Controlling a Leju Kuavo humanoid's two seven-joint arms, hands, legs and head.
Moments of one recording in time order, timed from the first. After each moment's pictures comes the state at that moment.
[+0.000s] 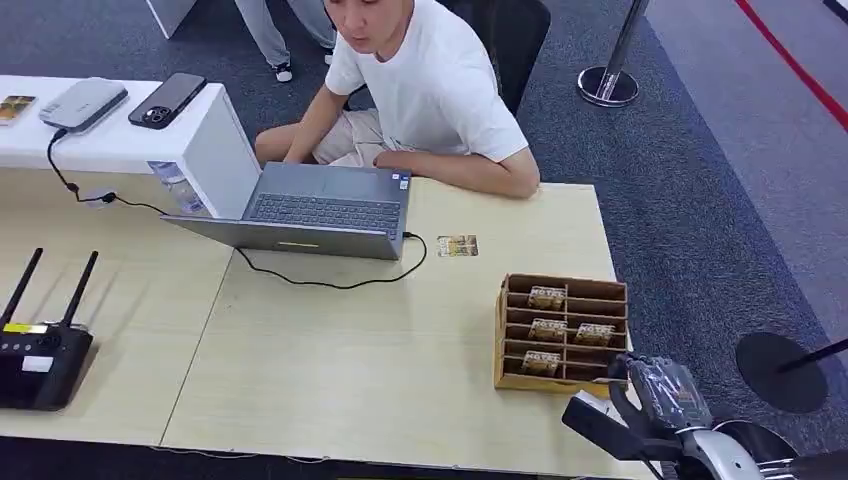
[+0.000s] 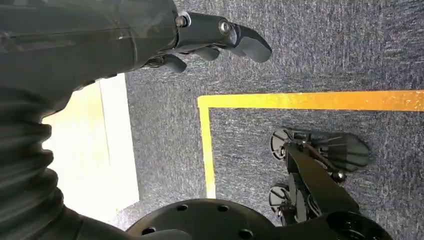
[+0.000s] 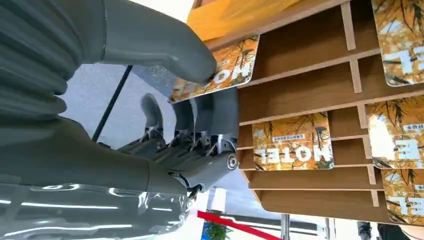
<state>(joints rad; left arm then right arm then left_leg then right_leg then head) -0.07 0.00 -0.43 -0.19 0.47 0.27 -0.03 0.21 -0.49 0.12 -1.78 1.07 0.05 0.16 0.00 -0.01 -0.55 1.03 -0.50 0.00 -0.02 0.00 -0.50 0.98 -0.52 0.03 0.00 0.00</state>
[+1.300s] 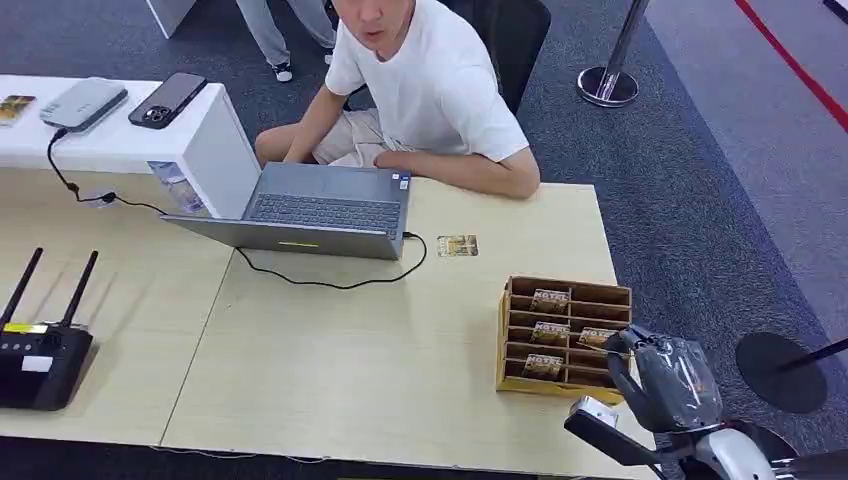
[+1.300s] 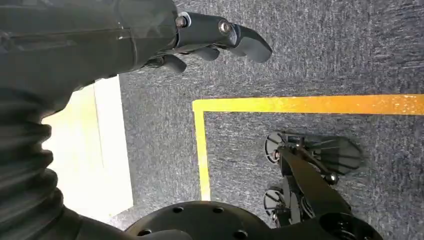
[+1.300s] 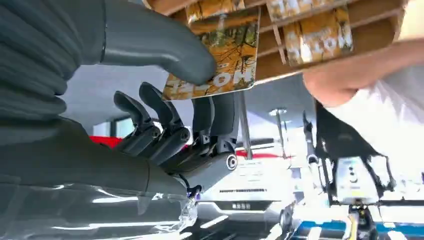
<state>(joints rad) -0.07 0.00 -0.44 -0.19 0.48 0.29 -0.06 0.23 -0.47 0.10 -1.88 1.12 -0.21 -0.01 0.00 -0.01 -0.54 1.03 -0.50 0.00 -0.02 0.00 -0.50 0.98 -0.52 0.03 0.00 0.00</state>
